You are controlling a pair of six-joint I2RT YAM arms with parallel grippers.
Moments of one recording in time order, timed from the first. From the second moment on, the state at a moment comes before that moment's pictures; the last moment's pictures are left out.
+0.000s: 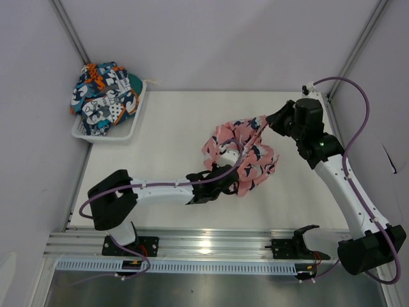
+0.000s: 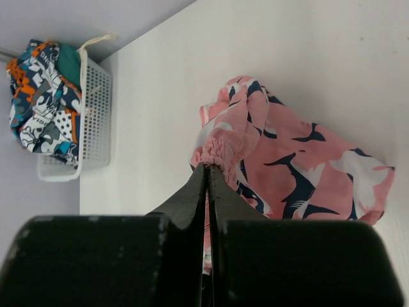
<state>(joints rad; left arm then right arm) -1.14 1.67 0.99 -0.07 -0.55 -0.50 0.31 1.17 1.22 -0.43 0.04 0.70</state>
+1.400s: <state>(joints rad) -1.15 0.99 1.75 -1.06 -0.10 -0.23 0.12 0.67 1.02 -0.22 -0.71 0.82</state>
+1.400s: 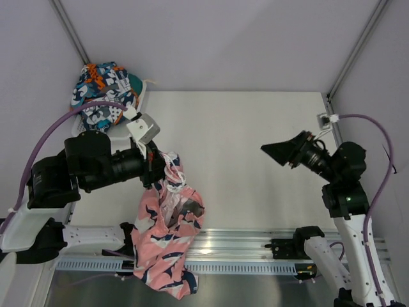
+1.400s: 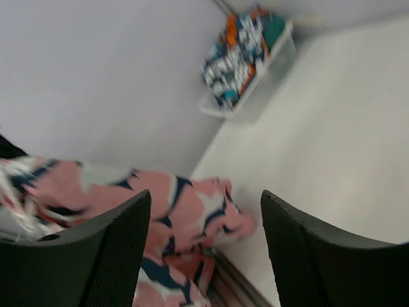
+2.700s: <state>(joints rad) -1.15 1.02 1.82 -1.08 -0.18 -0.23 1.40 1.01 0.93 0.06 0.08 0.04</state>
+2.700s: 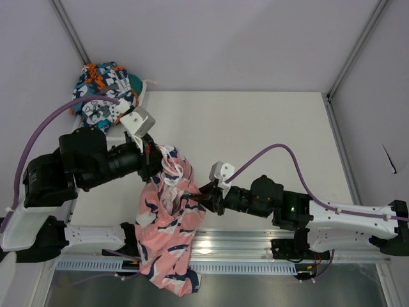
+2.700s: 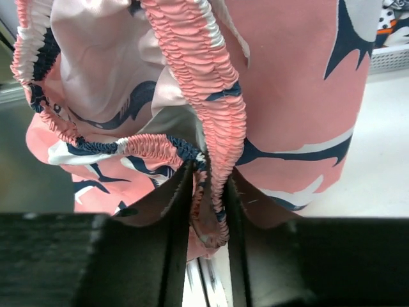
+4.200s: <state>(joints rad) -0.90 1.01 2.04 -1.12 0.16 -0.28 1.17 0.86 1.68 -0.72 -0.19 0.14</state>
